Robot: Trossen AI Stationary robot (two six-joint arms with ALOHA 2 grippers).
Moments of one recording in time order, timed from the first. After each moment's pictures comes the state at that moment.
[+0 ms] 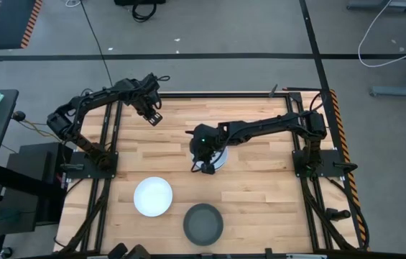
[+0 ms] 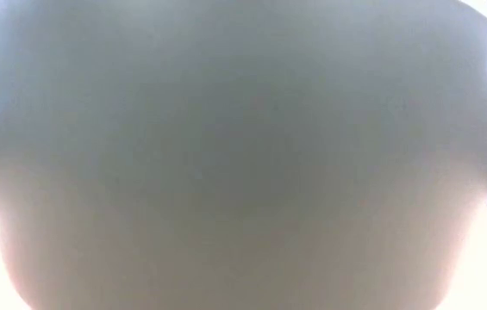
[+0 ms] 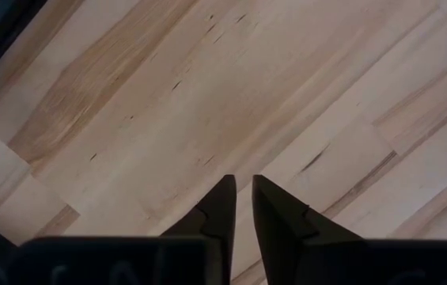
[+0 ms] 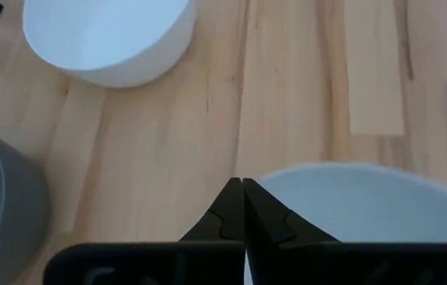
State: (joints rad) left arm 0.82 1.55 1.07 -0.90 0.02 0.04; right arm -0.05 1.91 1.43 -0.43 -0.22 -0.02
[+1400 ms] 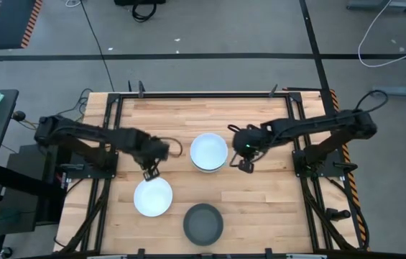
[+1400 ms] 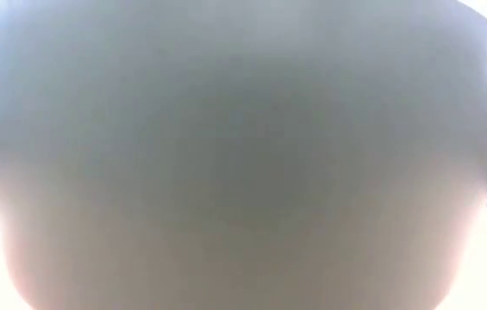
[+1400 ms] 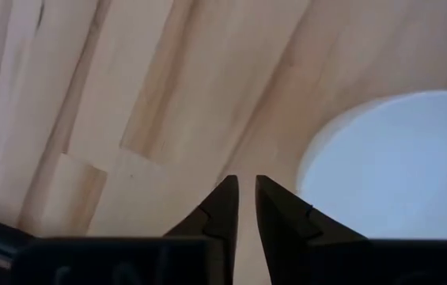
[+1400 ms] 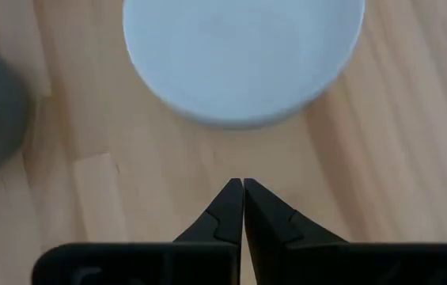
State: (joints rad) left arm -0.12 1.37 1.07 -1.18 -0.07 -0.56; right arm 0.07 1.37 1.13 -0.89 0.10 0.34
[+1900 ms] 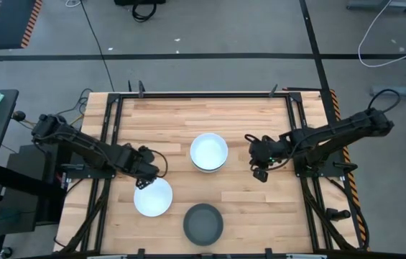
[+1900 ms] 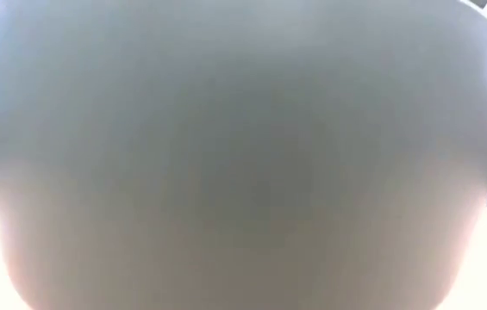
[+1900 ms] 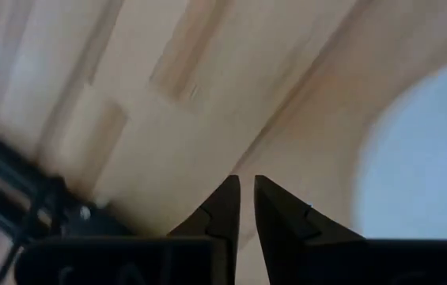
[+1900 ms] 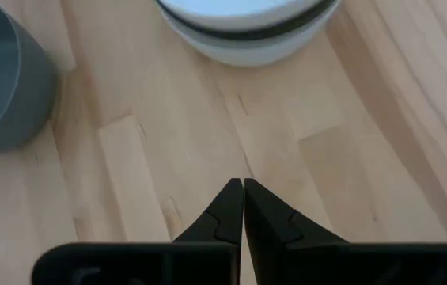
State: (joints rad) left arm -0.34 1.33 0.89 -1.19 -0.22 -0.93; right arm 0.20 1.12 0.81 -0.74 0.13 0.58
